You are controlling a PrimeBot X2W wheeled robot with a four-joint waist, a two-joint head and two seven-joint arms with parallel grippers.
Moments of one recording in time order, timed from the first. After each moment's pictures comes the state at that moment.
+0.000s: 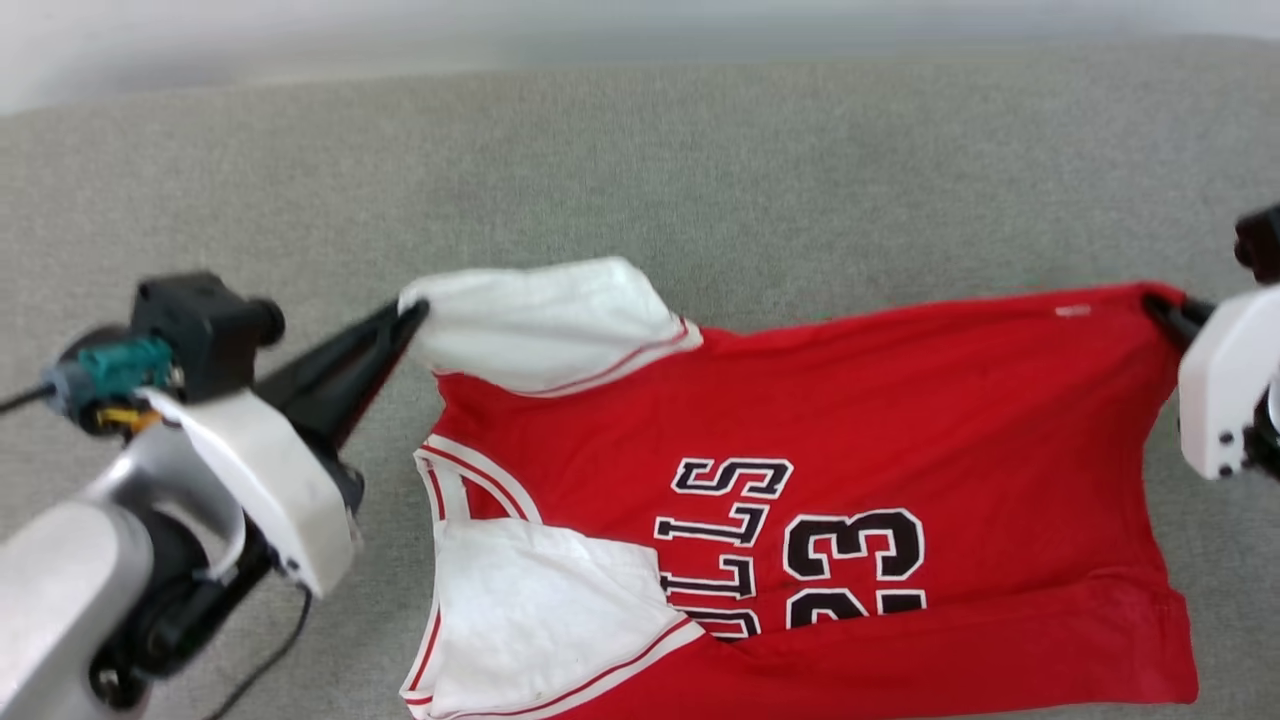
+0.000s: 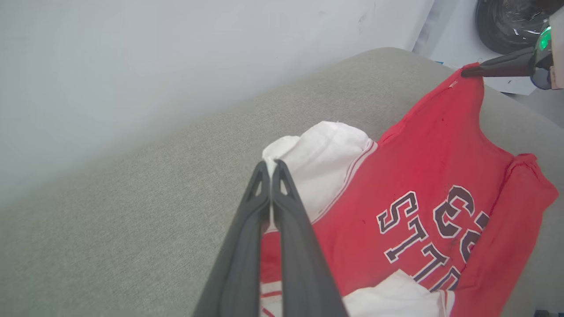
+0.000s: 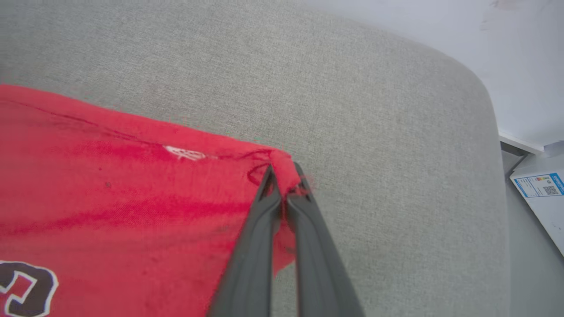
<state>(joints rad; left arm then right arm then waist) -0.52 0.88 -0.61 -0.28 -0.89 0.04 0.16 -0.57 -0.60 0.30 0.28 0.48 0.13 0.53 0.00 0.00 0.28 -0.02</state>
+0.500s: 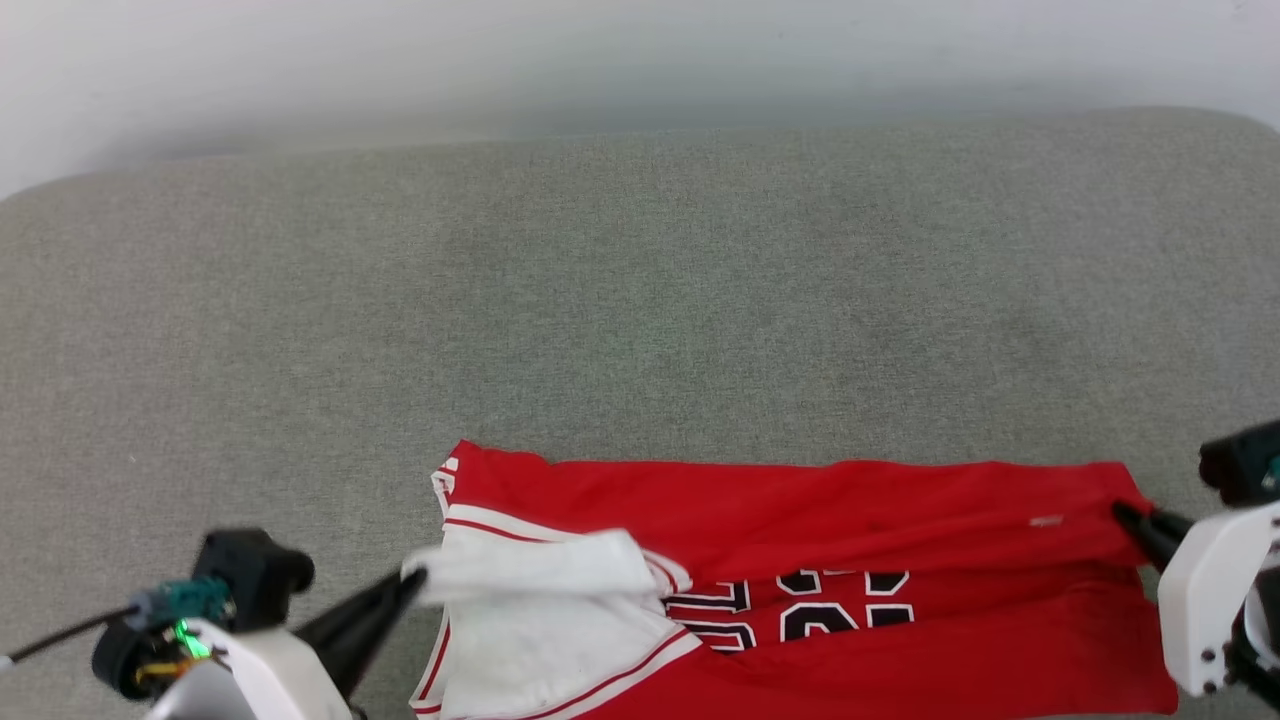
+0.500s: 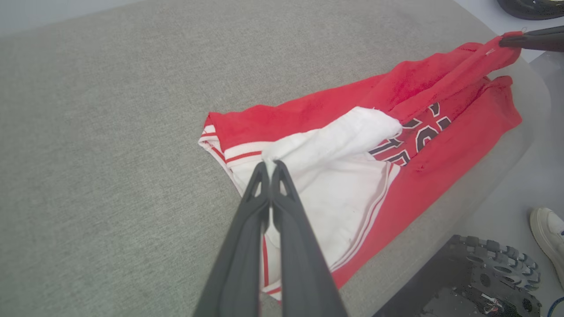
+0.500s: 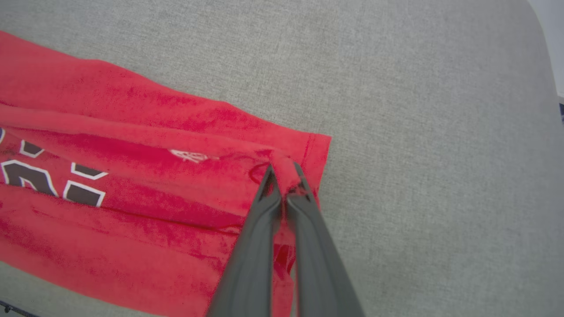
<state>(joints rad) -0.16 0.96 -0.68 -0.33 -0.95 0.13 0.09 -0.15 -0.60 0.20 0.07 0.49 0.13 0.50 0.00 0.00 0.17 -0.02</state>
